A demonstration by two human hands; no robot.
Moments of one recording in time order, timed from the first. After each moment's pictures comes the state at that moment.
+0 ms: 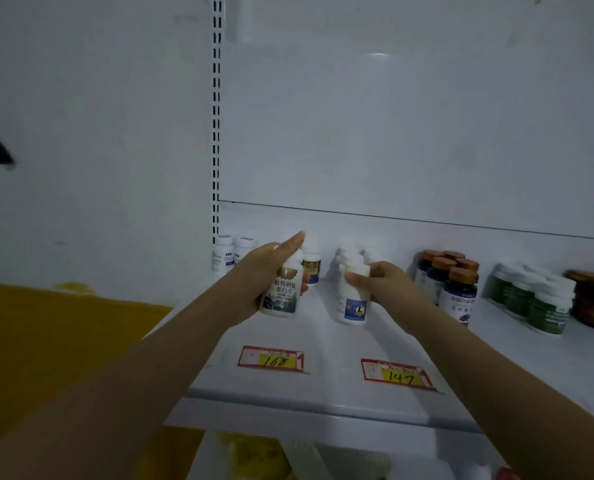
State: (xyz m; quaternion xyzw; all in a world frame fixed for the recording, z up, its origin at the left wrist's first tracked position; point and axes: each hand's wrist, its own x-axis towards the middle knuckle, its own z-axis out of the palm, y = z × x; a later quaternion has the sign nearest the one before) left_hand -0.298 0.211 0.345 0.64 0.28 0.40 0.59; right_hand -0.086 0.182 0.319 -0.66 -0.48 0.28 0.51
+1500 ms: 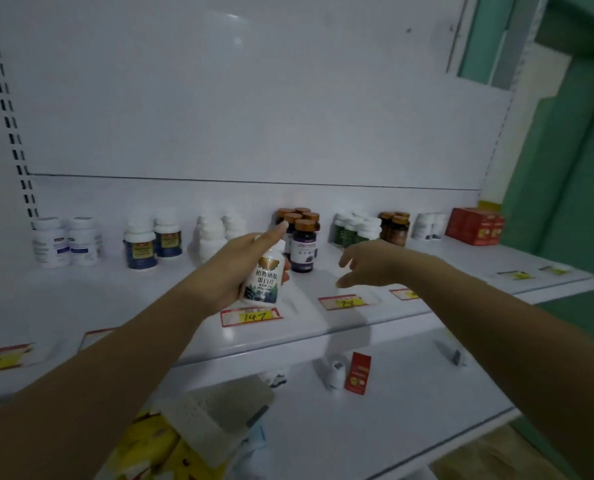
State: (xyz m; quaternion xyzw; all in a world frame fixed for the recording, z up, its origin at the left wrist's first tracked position) left_hand -0.181 0.136 0.331 0.65 0.16 0.27 0.69; right_hand -0.012 0.012 0.363 -0.86 -0.50 0.03 0.01
